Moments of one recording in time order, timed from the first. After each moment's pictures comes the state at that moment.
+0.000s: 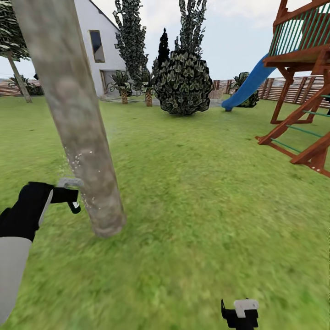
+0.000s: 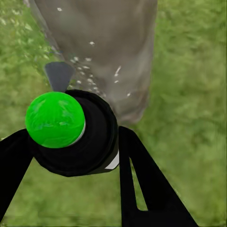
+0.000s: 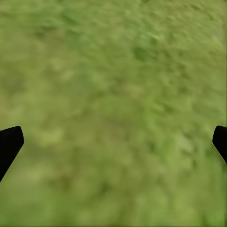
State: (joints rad) left arm -0.92 0.34 0.07 -1.05 -0.17 0.95 -0.37; right arm -0.44 -0.03 0.09 -0.03 0.13 -0.61 -0.30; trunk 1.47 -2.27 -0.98
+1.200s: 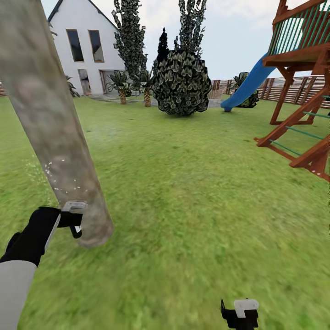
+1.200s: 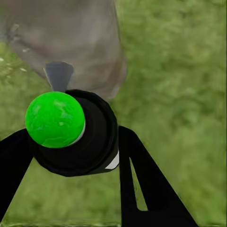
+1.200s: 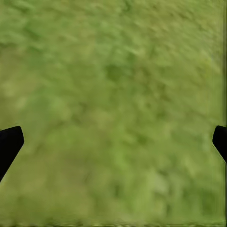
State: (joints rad) left arm -0.76 0.29 0.10 -1.00 -0.17 0.90 -0.31; right arm -0.44 -0.03 0.09 -0.03 0.13 -0.61 -0.30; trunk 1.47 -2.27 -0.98
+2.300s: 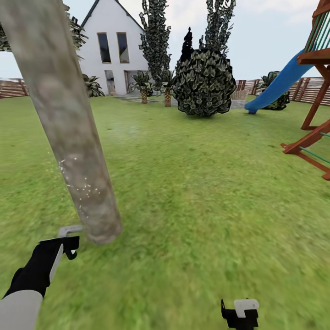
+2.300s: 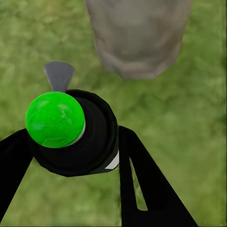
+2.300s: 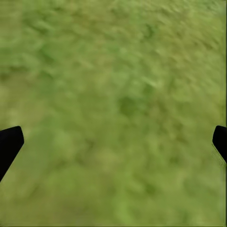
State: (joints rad) left arm -0.60 0.17 0.31 -0.91 -0.15 0.62 -0.08; right arm -0.44 -0.03 0.09 -0.03 0.13 -0.61 -0.30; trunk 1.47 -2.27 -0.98
